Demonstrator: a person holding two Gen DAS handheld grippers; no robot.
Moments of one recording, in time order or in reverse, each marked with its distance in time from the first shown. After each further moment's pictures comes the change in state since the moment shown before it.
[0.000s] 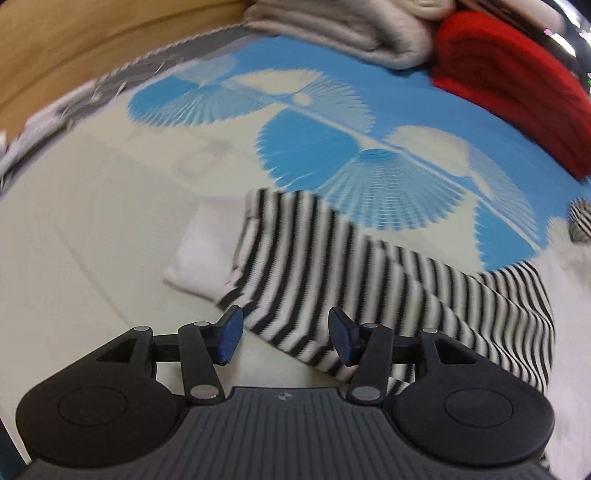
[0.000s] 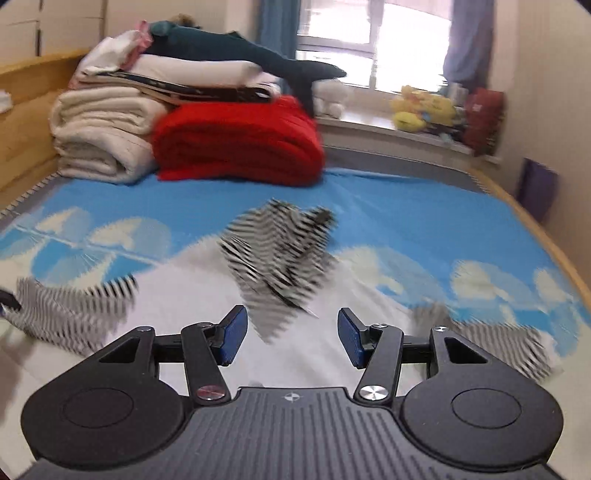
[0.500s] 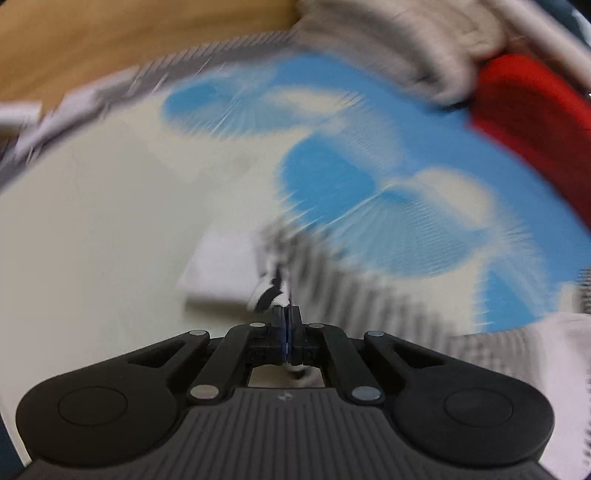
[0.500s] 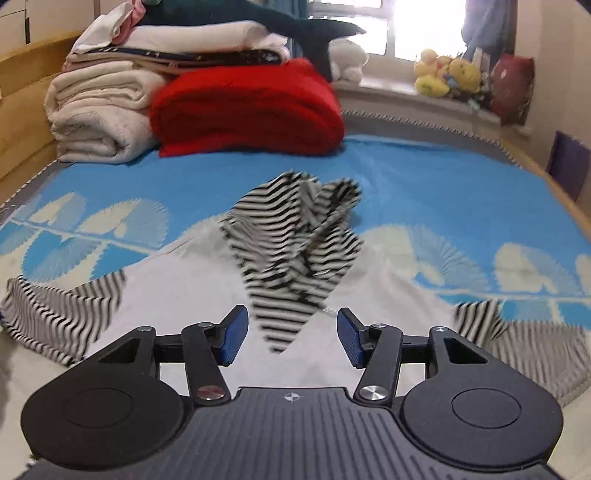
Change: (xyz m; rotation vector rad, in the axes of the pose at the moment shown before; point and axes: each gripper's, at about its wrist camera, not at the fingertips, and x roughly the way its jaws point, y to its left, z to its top) left arm -0.033 -0.031 0.018 -0.121 -0.089 0.032; right arm 0.072 -0.027 0.004 0.054 0.108 -0.005
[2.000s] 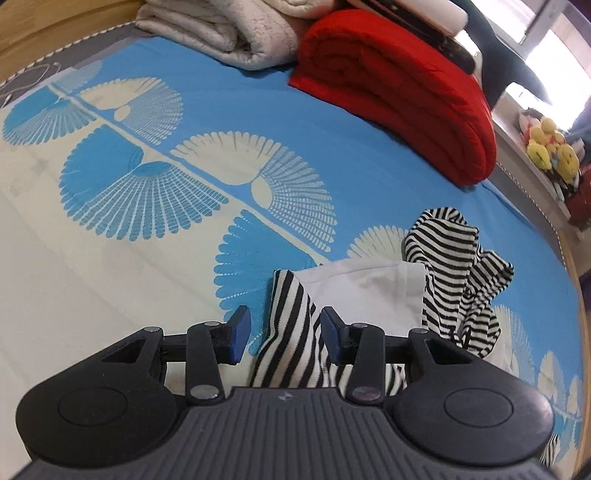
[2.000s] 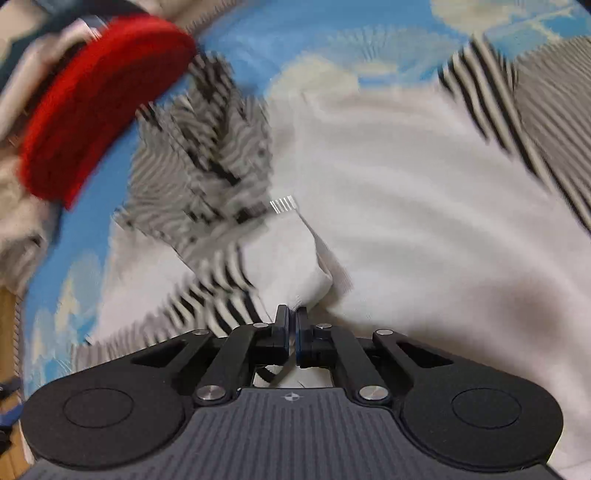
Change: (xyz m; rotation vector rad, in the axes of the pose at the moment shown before) left arm -0.057 -0.159 0.007 0.116 0.146 -0.316; right arm 0.108 -0.051 -0.043 0.705 0.201 0.064
